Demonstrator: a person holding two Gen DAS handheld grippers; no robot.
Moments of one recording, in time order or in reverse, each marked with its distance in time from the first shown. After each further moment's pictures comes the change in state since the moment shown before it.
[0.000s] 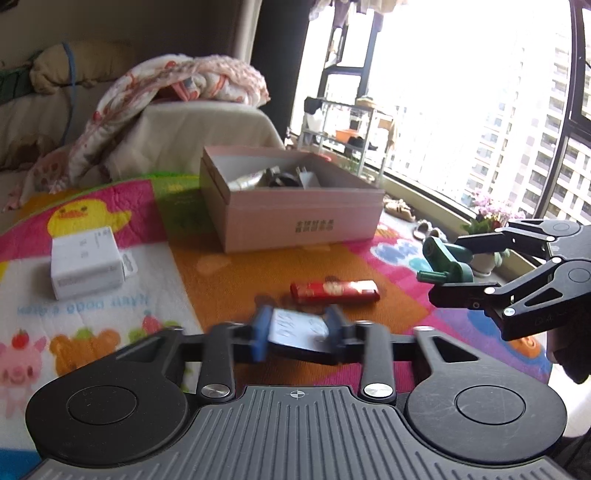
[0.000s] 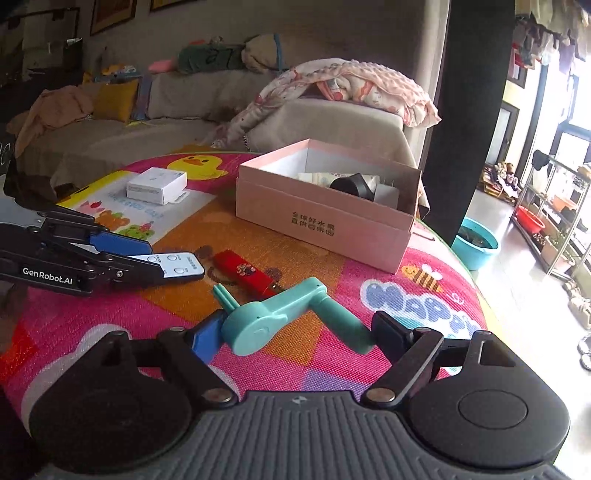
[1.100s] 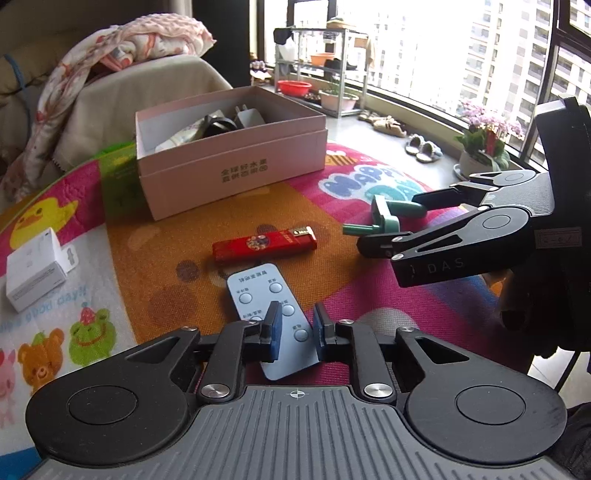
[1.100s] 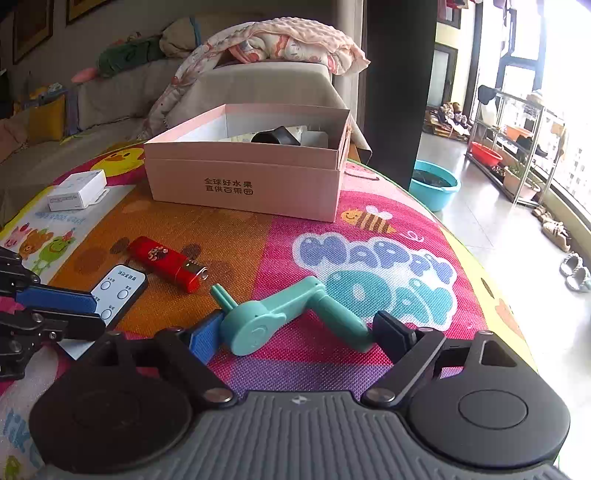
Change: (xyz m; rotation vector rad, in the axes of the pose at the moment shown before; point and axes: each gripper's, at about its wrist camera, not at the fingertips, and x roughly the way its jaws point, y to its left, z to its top) left arm 0.037 -0.070 0.003 0.155 0.273 0.001; right arm 0.042 -0.034 -0.026 0.215 0.123 -0.103
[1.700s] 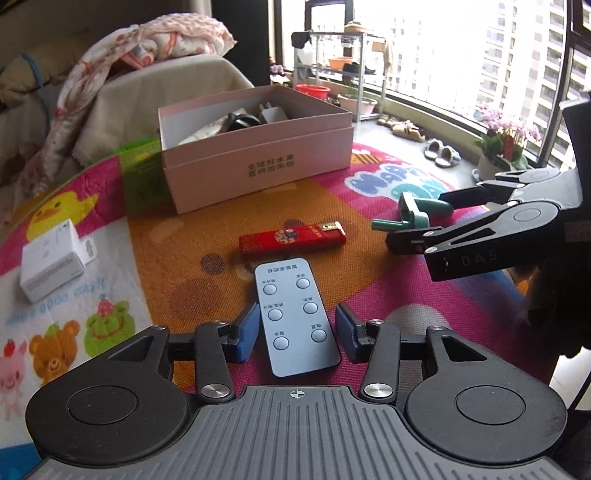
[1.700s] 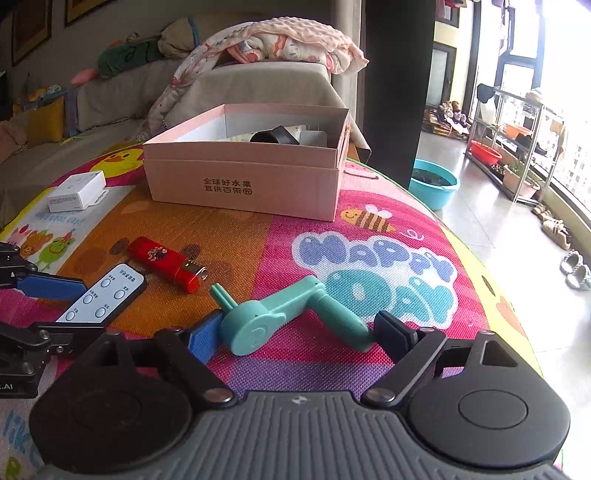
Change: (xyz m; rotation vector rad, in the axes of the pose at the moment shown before) left arm 0.003 0.012 -0.007 -0.043 -0.017 0.059; right arm 0.000 0.000 0.000 0.001 0.000 0.000
